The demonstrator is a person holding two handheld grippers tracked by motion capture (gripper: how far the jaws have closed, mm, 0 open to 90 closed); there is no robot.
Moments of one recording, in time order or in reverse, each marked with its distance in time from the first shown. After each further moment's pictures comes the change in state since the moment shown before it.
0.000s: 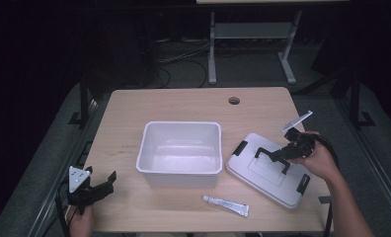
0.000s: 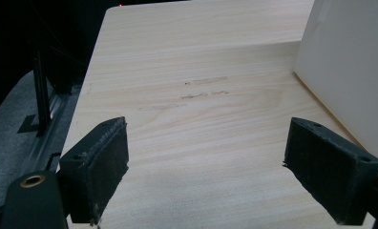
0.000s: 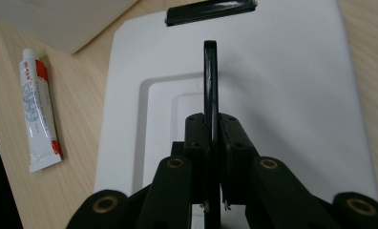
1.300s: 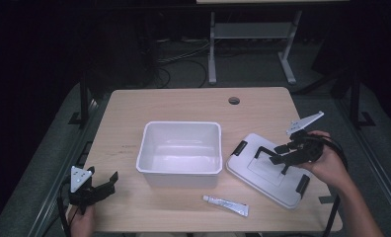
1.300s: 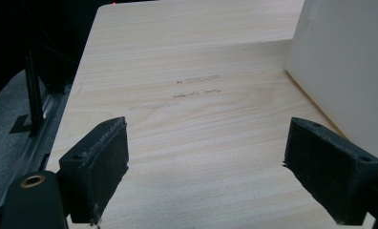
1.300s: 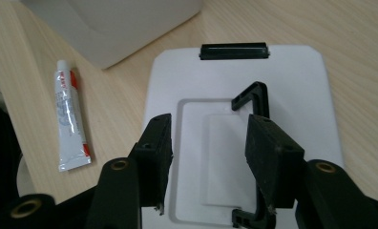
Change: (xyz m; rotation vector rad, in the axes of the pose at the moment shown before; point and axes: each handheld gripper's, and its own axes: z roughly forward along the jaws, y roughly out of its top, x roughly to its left) left arm -0.003 0.000 0.001 0.004 -0.021 -0.001; right arm 0.049 0.002 -0.037 -0.093 -0.084 -0.105
